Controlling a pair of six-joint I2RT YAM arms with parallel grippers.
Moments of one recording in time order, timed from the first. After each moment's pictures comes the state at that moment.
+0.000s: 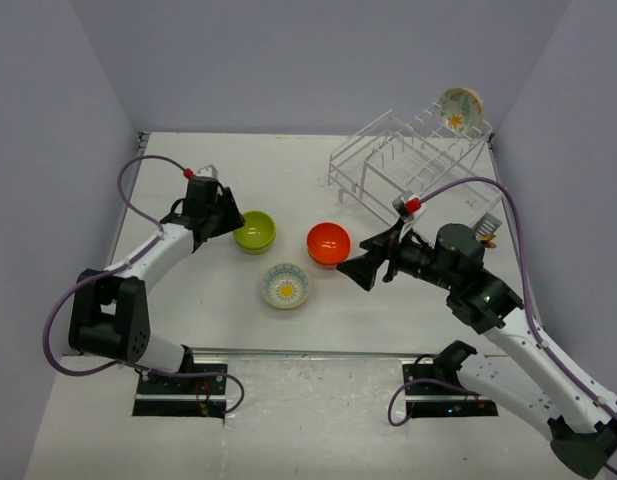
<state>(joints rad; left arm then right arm) -0.21 1.49 0.92 -0.23 -0.02 -0.54 0.64 0.74 0.81 -0.25 -0.40 0.38</state>
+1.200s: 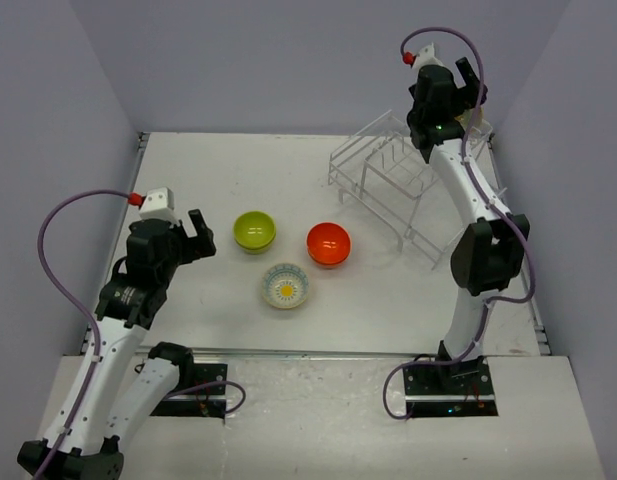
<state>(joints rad) -0.22 0.70 0.81 -0.59 -0.22 -0.34 0.20 1.93 1.93 -0.15 0.83 -0.70</state>
